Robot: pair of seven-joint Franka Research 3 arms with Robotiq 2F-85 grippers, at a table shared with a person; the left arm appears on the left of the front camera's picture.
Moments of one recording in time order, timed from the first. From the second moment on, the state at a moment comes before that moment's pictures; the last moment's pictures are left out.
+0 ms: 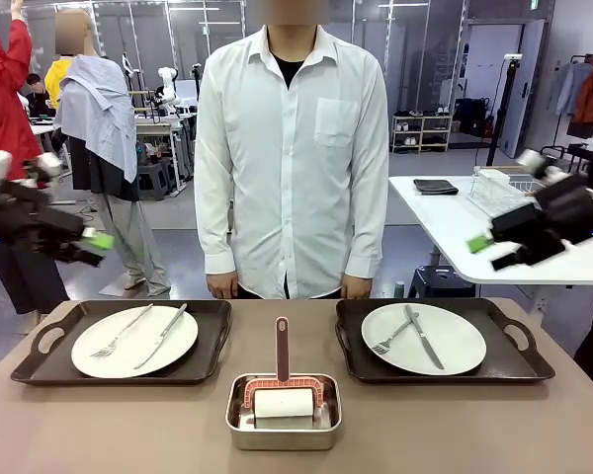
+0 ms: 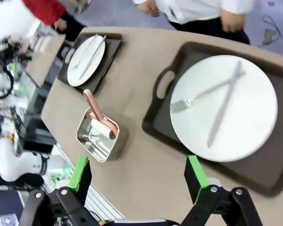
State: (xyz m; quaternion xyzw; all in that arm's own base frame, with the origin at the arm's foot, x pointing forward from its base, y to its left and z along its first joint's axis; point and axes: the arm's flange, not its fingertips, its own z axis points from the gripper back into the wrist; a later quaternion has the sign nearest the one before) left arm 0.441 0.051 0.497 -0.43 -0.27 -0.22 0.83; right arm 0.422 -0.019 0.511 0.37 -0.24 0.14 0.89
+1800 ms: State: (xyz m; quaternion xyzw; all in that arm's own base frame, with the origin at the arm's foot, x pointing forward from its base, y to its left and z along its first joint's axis) left arm 0.305 0.278 0.473 -0.43 -0.42 0.03 0.80; right arm 0.247 -0.296 0.465 0.48 -0.37 -0.22 0.76
